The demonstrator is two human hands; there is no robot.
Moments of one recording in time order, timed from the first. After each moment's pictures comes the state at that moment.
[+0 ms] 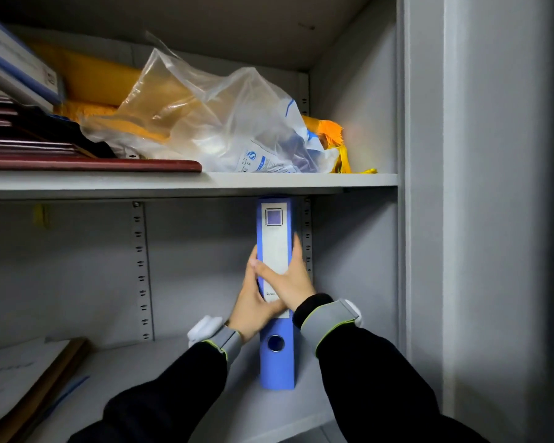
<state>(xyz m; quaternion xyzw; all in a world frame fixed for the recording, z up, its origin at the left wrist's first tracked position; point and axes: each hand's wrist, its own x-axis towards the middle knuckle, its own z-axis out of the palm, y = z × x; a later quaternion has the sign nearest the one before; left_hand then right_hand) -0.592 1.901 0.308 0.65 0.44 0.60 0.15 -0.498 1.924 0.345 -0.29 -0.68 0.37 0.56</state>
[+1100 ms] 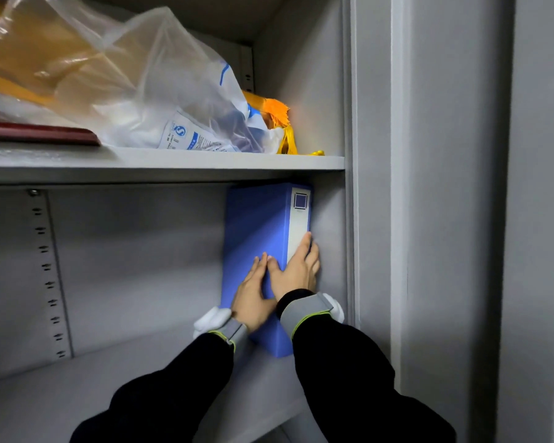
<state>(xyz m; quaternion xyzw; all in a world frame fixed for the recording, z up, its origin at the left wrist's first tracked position) -0.525 1.980 0.296 0.72 0.51 0.46 0.07 -0.440 1.993 0.322 -0.54 -0.58 0.11 0.60</state>
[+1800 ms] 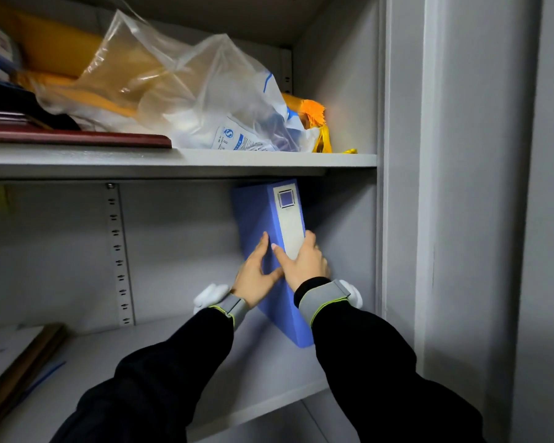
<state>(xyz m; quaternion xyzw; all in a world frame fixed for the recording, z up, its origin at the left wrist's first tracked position) -0.563 1.927 0.317 0.66 0.53 0.52 0.11 -0.462 1.959 0.331 -0.53 -0.66 0.11 0.53</state>
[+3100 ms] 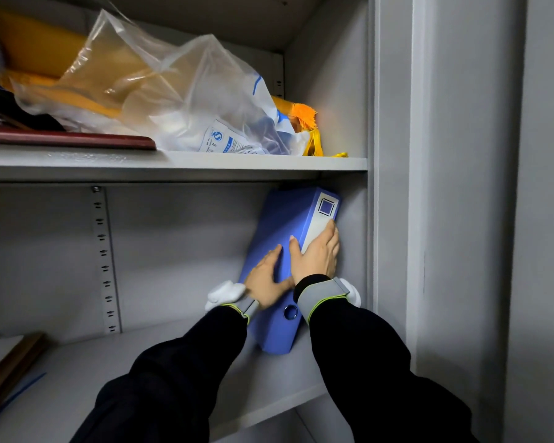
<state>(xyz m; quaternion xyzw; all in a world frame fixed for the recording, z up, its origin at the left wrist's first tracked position) -0.540 1.942 0.323 0.72 0.57 0.40 0.06 -0.445 1.976 0.342 -0.50 -0.58 0.07 0.64</state>
